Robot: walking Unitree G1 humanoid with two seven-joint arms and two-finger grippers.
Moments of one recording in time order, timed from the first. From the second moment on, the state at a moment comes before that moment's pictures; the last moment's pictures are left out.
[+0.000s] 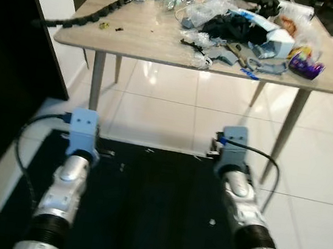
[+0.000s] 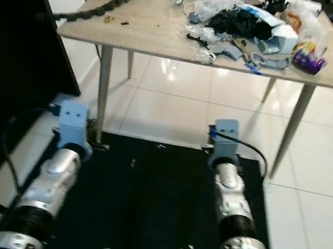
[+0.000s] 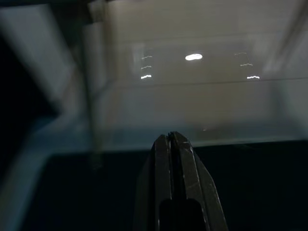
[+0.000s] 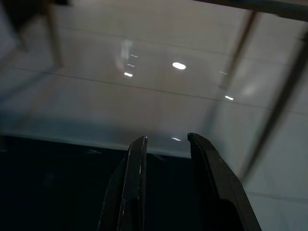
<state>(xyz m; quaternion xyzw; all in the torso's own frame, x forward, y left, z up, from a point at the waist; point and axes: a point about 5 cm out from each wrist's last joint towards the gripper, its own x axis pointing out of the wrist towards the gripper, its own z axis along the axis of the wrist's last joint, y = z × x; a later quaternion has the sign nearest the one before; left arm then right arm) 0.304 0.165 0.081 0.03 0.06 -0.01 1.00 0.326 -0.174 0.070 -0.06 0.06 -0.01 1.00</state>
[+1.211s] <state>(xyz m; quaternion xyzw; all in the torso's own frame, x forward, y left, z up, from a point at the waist) 0.305 0.162 0.096 0.03 0.04 -0.01 1.00 0.330 -0.177 0.084 -0.05 0.04 -0.02 1.00</state>
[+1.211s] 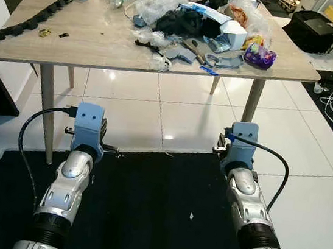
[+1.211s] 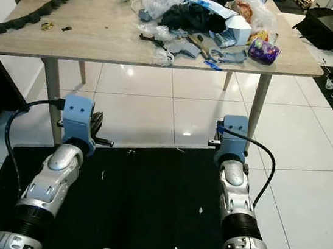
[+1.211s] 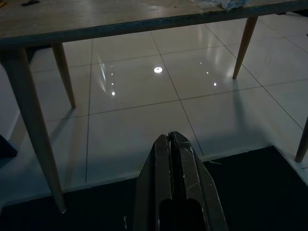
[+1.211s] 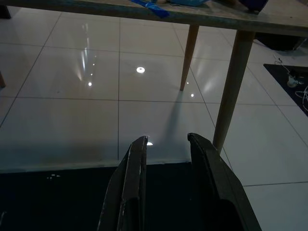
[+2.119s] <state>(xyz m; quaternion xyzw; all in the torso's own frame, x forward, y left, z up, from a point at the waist) 0.303 0.166 0.094 0.03 0.04 0.00 1.00 0.327 -0.177 0.079 -0.06 0.05 -0.02 1.00</state>
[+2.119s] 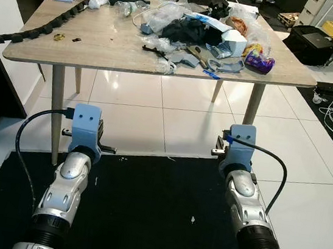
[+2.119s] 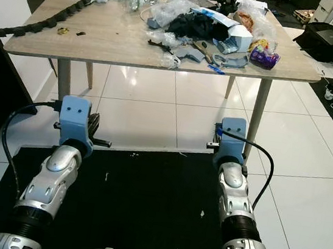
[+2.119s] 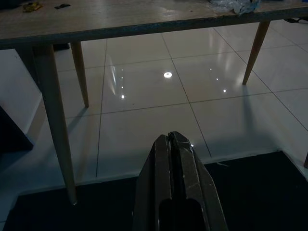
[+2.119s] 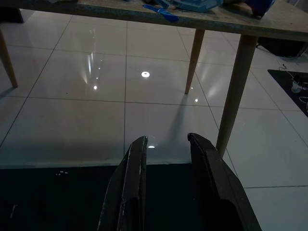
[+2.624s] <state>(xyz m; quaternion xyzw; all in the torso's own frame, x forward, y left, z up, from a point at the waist) 0.302 0.169 0.094 0.03 0.04 0.02 1.00 0.327 -0.174 0.079 -0.05 0.05 -0.01 1.00</state>
